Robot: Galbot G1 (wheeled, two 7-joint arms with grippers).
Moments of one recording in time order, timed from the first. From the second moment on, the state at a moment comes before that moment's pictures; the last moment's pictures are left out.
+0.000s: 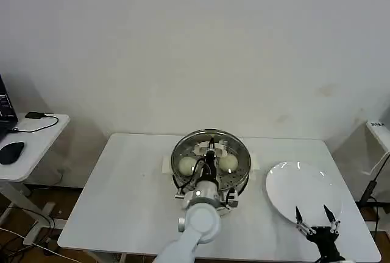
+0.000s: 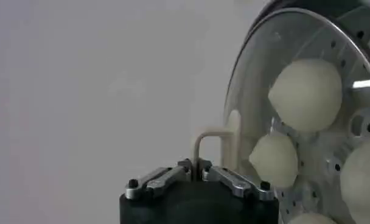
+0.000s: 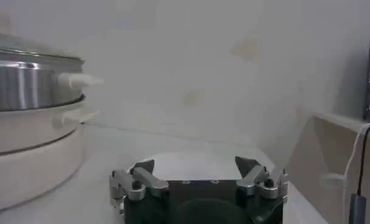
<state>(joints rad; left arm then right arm) 0.95 -1.57 0.13 -1.72 1.60 0.52 0.28 -1.66 1.46 0.91 1.85 0.14 0.17 -0.24</state>
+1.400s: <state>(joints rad) 1.00 -1.56 0.12 -1.78 1.62 0.50 0.28 -1.66 1.47 0.88 1.85 0.13 0.17 -0.25</state>
